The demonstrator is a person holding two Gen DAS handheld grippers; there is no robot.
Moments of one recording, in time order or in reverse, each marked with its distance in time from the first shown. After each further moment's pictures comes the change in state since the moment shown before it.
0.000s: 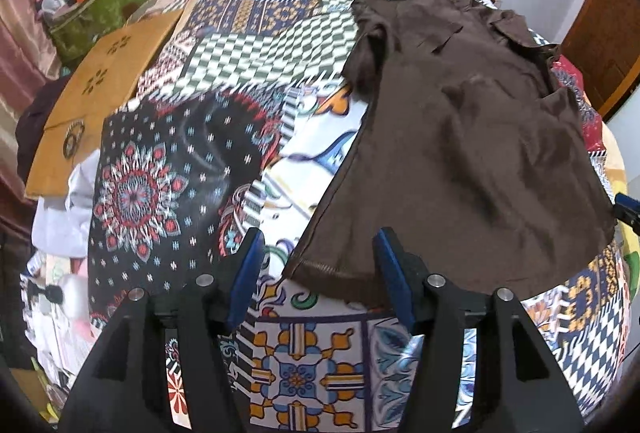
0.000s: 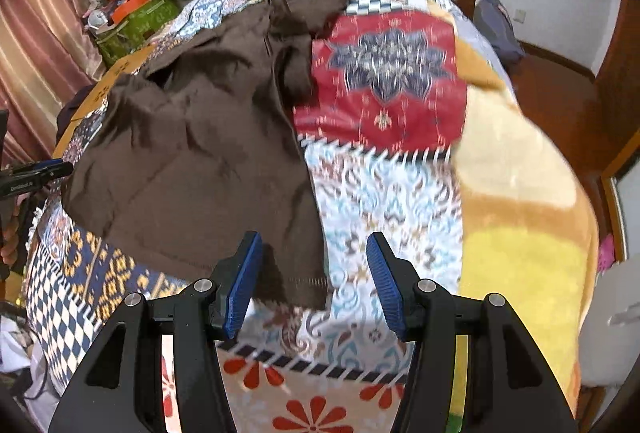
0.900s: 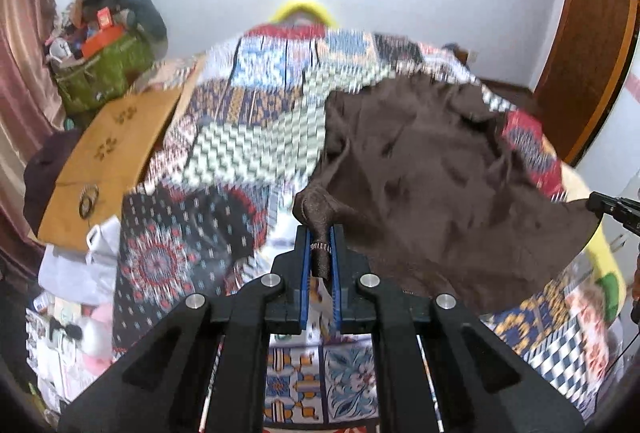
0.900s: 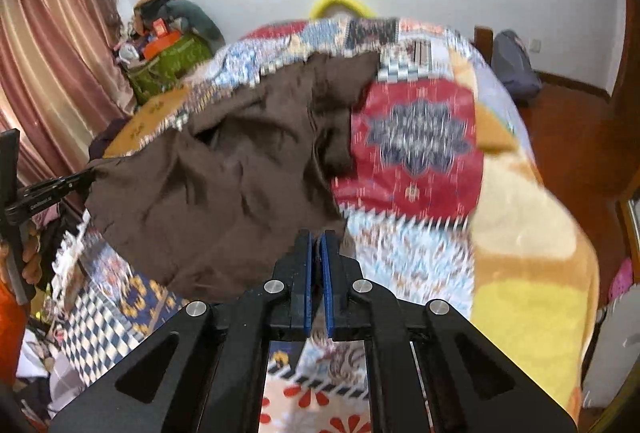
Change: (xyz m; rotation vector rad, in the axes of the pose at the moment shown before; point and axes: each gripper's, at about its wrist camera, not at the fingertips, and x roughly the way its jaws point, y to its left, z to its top) left arm -0.090 -0.022 0.026 0.047 -0.280 -0.024; right arm -0.053 0.015 0.035 -0.019 -0.207 0.095
